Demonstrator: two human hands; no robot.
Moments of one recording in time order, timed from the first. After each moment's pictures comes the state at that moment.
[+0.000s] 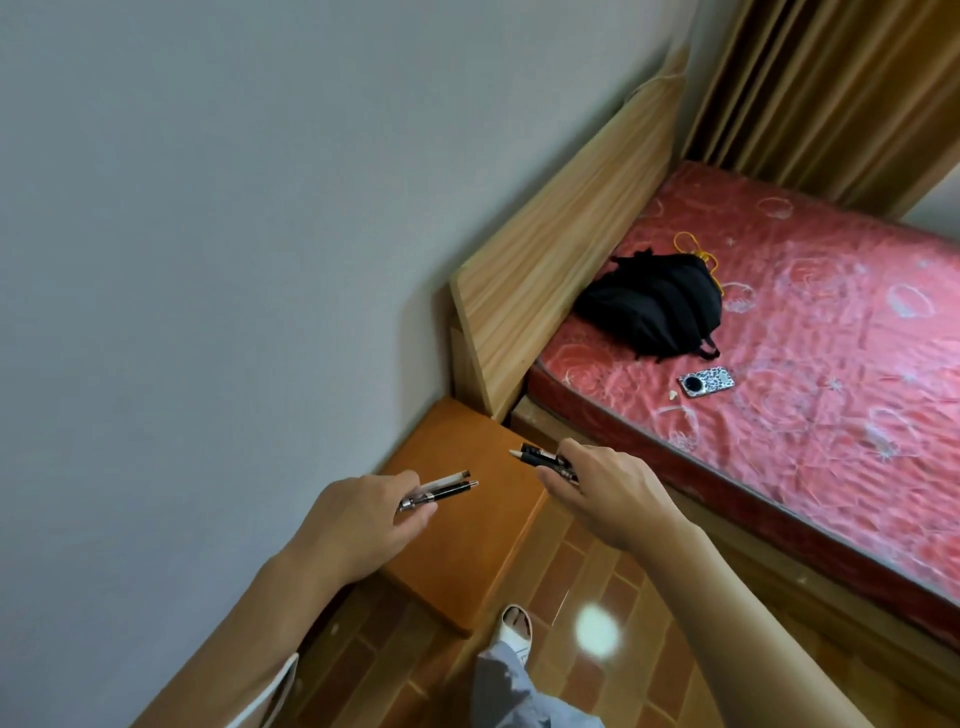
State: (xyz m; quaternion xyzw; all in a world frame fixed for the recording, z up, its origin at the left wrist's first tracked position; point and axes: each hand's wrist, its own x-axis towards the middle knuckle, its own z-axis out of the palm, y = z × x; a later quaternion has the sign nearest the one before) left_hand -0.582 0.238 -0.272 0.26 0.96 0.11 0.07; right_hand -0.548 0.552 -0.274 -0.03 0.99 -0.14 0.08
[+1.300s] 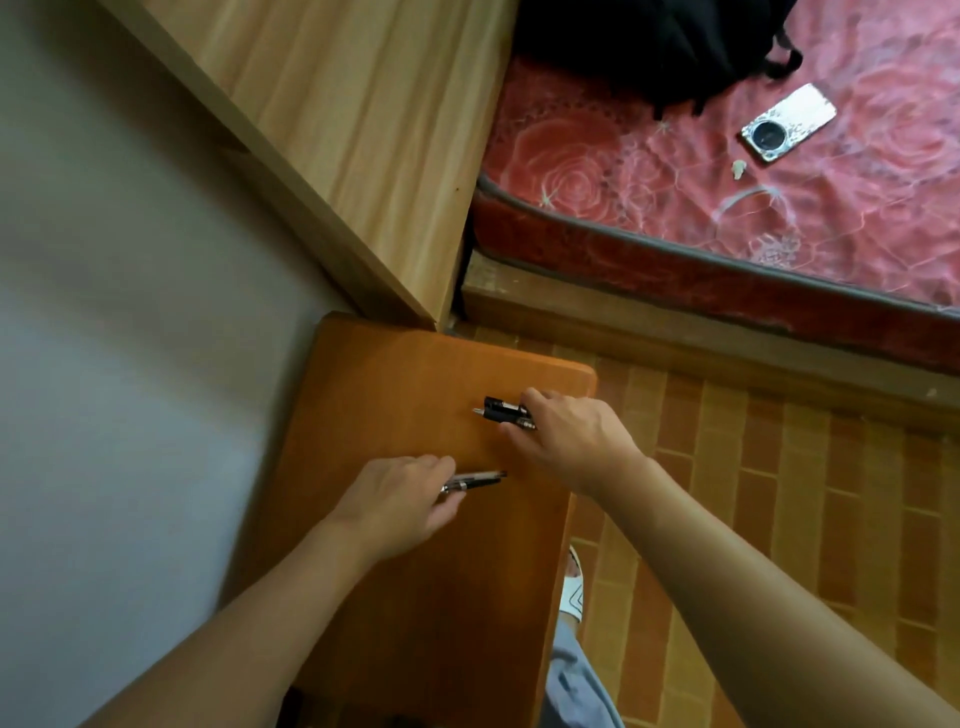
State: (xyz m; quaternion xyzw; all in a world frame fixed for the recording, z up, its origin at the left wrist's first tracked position) left_hand -0.811 0.331 -0.747 0.50 0.83 0.04 0.25; right_hand -0.731 0.570 -0.749 0.10 0.97 -0.15 0.17
